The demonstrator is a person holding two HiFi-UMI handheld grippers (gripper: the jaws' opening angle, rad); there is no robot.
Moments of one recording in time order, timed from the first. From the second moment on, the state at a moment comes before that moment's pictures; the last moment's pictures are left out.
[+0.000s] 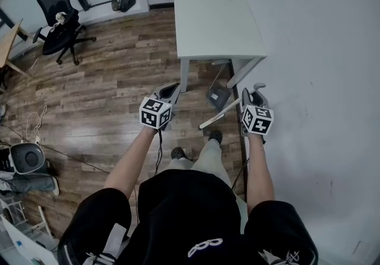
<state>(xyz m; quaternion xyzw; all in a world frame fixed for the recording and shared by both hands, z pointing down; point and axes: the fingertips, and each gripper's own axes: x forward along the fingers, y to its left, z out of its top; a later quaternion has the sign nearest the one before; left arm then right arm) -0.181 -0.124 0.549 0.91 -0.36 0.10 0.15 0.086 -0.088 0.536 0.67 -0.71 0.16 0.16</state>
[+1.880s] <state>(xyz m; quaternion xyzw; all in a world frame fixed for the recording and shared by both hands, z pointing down) -0.015 -0.272 0.598 0.91 -0.34 0.15 0.18 0.264 -0.248 0.604 0.68 -0.68 0.21 0.20</state>
